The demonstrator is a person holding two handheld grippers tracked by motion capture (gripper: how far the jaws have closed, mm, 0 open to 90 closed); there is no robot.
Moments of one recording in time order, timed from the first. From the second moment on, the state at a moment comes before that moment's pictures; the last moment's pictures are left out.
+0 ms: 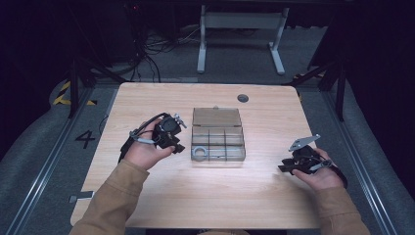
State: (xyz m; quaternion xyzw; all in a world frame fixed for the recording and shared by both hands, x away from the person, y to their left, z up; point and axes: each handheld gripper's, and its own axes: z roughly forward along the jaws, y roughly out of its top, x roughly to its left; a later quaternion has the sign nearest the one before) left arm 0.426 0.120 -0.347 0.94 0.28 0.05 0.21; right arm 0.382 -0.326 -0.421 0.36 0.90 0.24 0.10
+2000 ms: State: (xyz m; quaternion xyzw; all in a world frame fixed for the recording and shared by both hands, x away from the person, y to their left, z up) left arm 0.396 0.207 -0.431 0.90 0.37 0.06 0.21; right arm 0.387 -0.323 -0.430 0.35 0.90 0.24 0.09
